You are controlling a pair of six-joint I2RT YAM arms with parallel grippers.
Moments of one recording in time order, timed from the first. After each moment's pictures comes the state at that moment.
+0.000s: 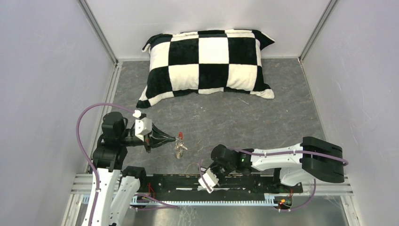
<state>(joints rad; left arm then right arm) -0.10 0.54 0.76 -0.60 1.31 0.35 1.31 1.37 0.52 -0.04 -0.34 -0.94</state>
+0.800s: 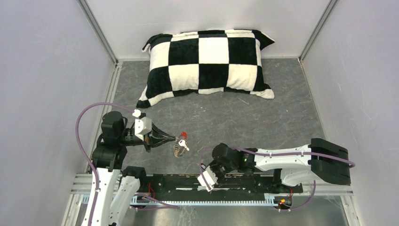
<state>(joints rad) -0.10 0.54 0.77 -0.60 1.31 0.35 1.32 1.31 0.54 -0.04 -0.32 -0.90</state>
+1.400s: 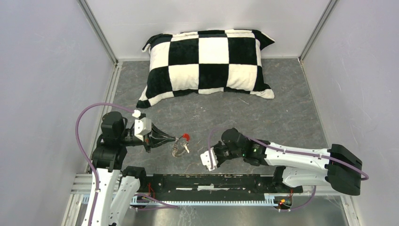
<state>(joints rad) -0.10 0.54 0.77 -0.60 1.32 0.35 1.17 1.15 0.58 -0.01 -0.37 -0.79</state>
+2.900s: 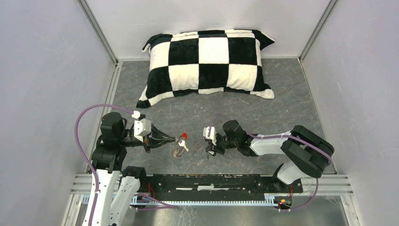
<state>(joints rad) -0.10 0.53 0.77 -0.60 1.32 0.35 0.87 1.52 0.47 0.42 -0.51 -0.33</state>
